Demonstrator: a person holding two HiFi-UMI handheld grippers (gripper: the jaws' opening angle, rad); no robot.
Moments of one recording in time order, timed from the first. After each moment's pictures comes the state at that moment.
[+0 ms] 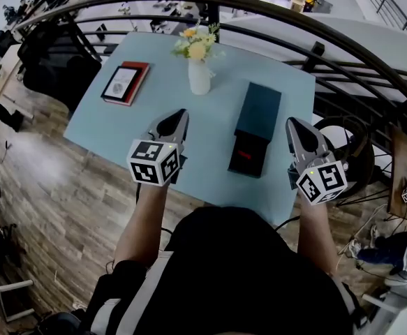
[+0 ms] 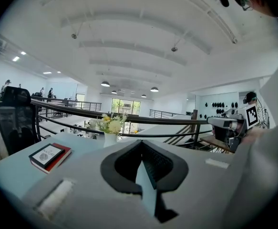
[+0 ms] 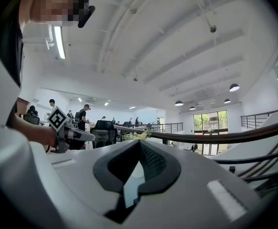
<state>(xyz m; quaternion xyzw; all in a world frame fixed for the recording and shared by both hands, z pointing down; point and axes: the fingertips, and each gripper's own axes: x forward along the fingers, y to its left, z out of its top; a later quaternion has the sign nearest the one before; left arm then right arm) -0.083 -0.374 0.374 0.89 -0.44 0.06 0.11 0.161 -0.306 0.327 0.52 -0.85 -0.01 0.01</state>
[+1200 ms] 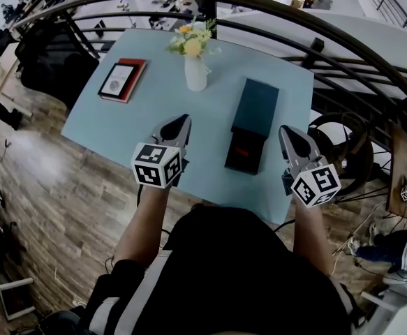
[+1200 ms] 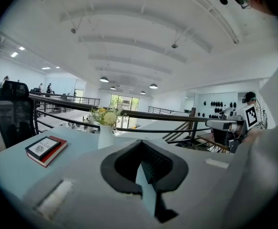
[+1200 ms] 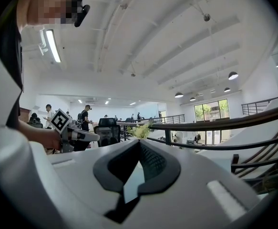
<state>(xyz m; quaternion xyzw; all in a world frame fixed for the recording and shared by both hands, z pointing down) -0.065 -0.362 0.400 0.89 -0.43 0.08 0.13 0.166 -0.294 0.363 0.51 -0.86 0.05 0.02</state>
